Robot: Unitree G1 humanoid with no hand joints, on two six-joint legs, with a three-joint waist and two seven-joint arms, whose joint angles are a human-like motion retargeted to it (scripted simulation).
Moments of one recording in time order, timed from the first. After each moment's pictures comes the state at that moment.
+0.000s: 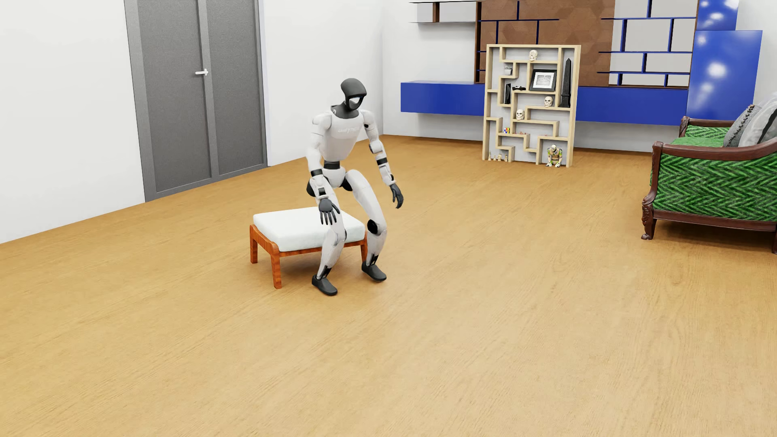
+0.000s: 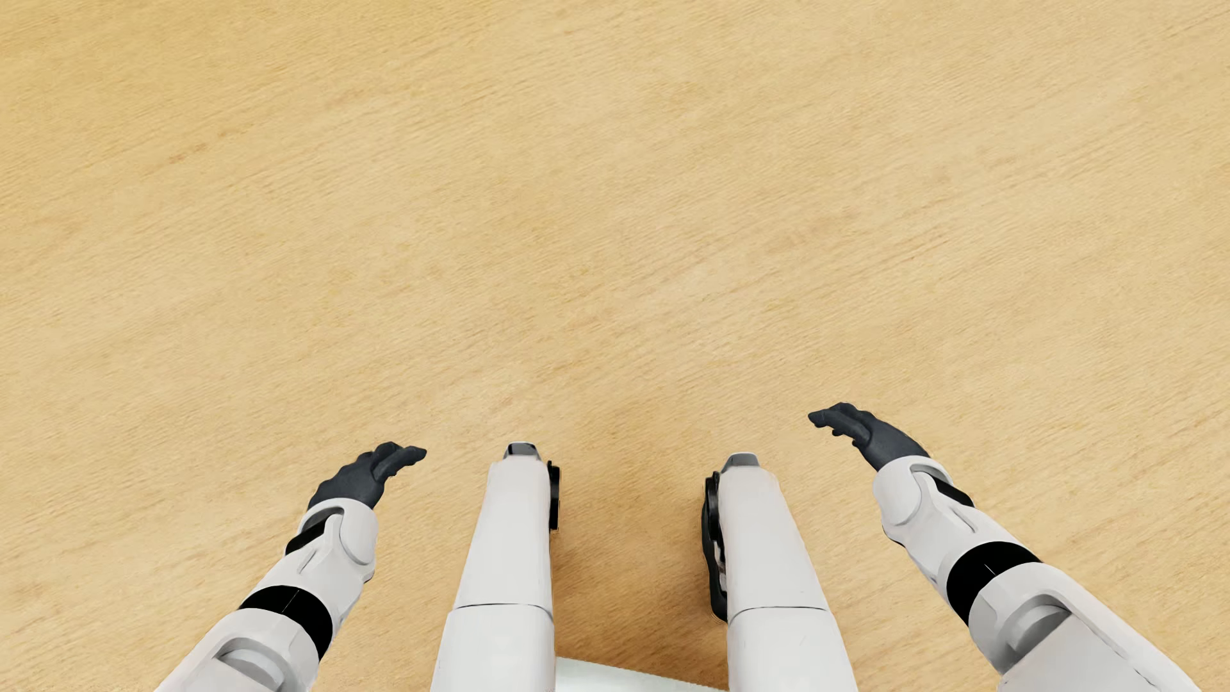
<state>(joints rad) -0.89 -0.84 0.01 0.06 -0.01 0.03 -0.12 0.06 0.46 1.27 1.22 -0.46 -0.57 -0.37 -0.39 0.42 -0.47 0.00 0.13 -0.44 0.67 1.06 1.04 0.35 -0.17 0.06 0.01 0.24 -0.21</state>
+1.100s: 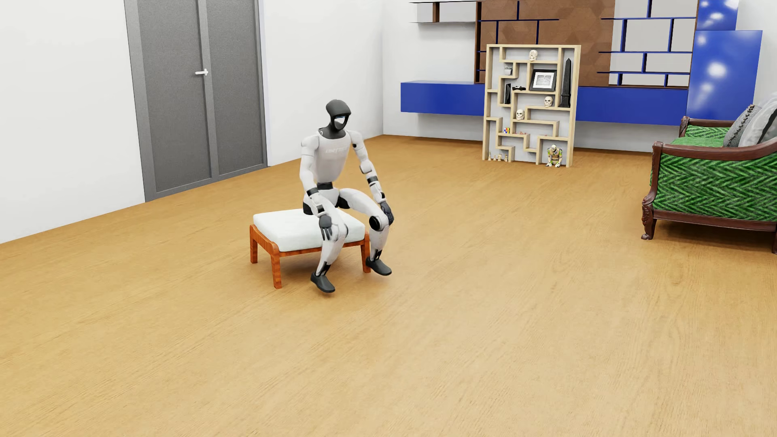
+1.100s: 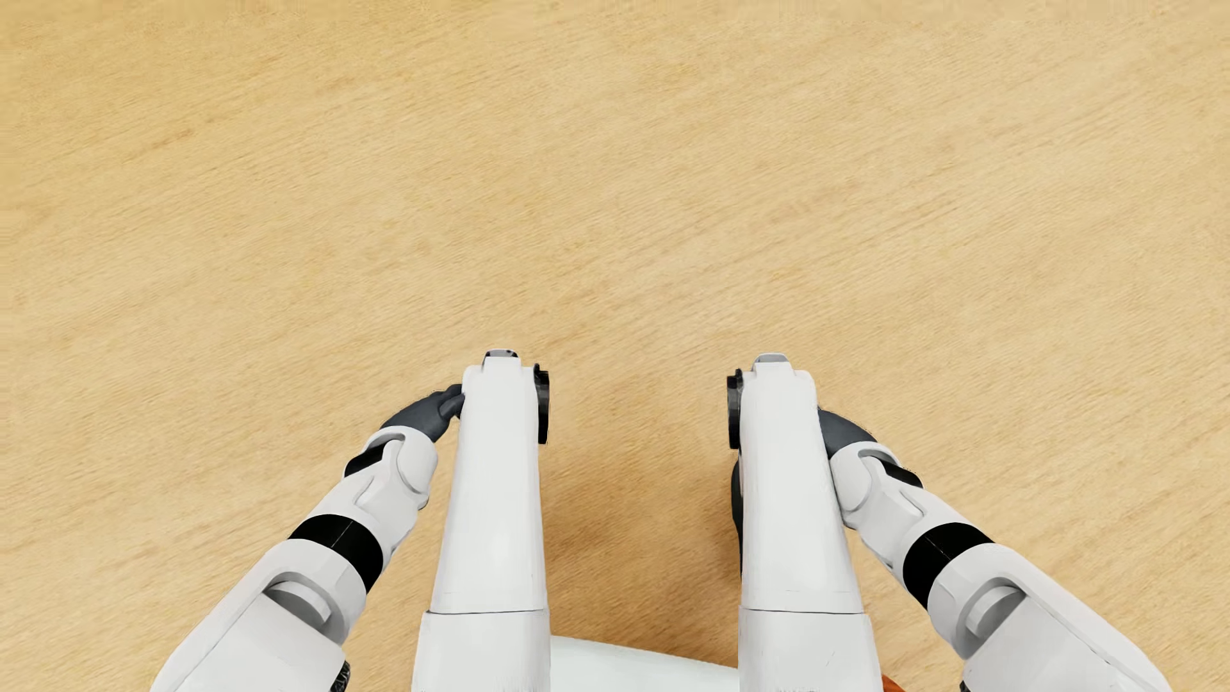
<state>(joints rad) -1.23 -1.20 0.00 0.03 -0.02 0.03 -0.20 0.14 0.57 1.84 1.80 -0.62 -0.62 -0.37 -0.35 0.36 -0.40 0.02 0.14 -0.52 0.74 1.00 1.01 0.36 -0.19 0.11 0.06 0.09 -0.16</state>
